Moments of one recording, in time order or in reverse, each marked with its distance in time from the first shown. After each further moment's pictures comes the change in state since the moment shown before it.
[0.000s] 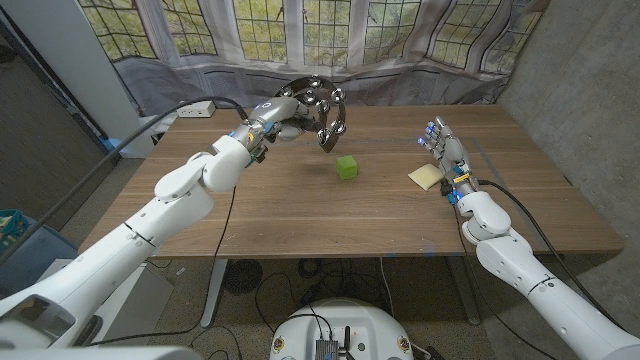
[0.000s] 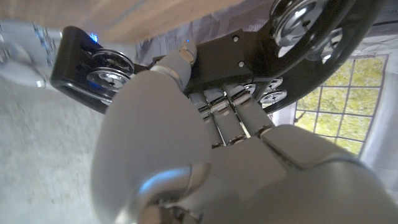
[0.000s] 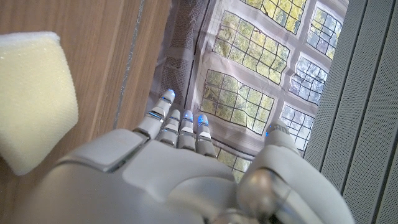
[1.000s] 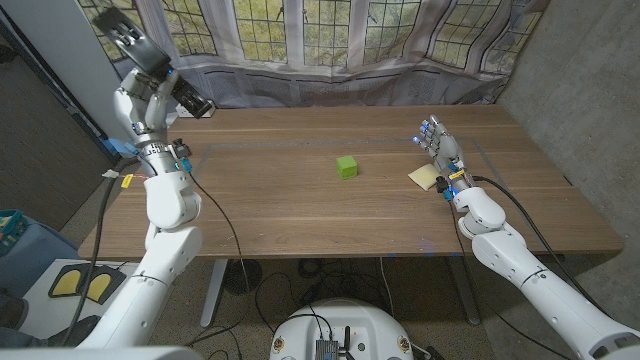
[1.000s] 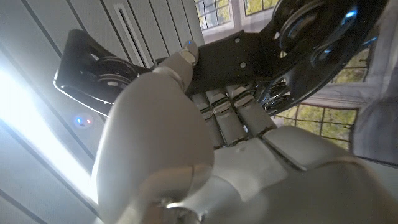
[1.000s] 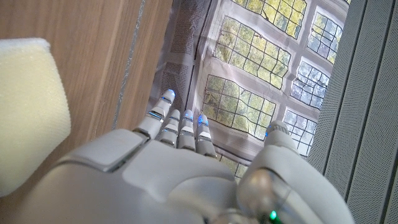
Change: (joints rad) left arm 0.184 -0.388 -0.341 0.316 -0.974 -0.814 0.194; left_hand 0.000 0.000 -0.008 0.008 0.000 0.002 -0.009 0.002 -0.001 0.000 0.000 0.000 0.013 0.000 0.000 0.011 0.003 0.007 -0.011 0.010 0.000; right arm 0.051 0.014 -0.025 0.046 0.004 -0.010 0.028; right_hand -0.001 0.001 0.000 0.000 0.000 0.000 0.000 0.000 0.000 0.006 0.006 0.000 0.000 0.000 0.000 0.000 0.000 0.000 0.000 0.000 0.000
